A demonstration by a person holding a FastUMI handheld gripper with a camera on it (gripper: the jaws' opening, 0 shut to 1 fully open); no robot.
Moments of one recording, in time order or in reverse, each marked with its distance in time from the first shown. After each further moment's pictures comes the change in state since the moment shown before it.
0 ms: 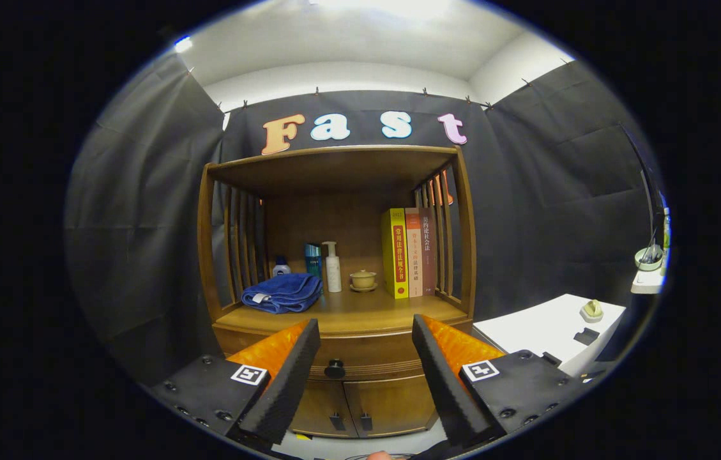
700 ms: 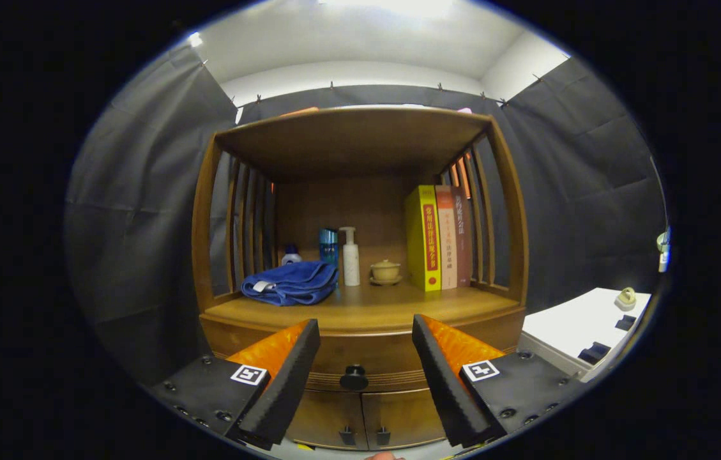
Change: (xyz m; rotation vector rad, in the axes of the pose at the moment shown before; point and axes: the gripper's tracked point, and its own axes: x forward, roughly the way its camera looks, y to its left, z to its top) arm 0.104 0.048 -0.101 -0.005 0.010 0.080
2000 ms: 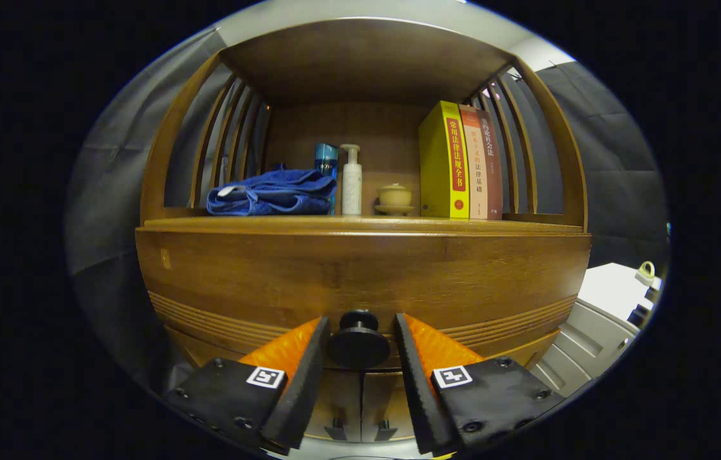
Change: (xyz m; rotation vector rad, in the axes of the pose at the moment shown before) arm 0.085 0.004 -0.124 -0.059 0.140 -0.032
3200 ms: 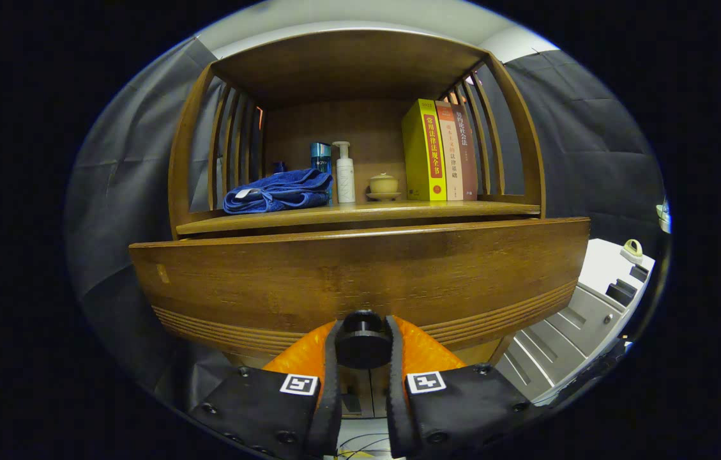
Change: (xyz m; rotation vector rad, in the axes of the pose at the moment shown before) arm -0.094 -0.002 -0.009 0.062 0.104 -0.035
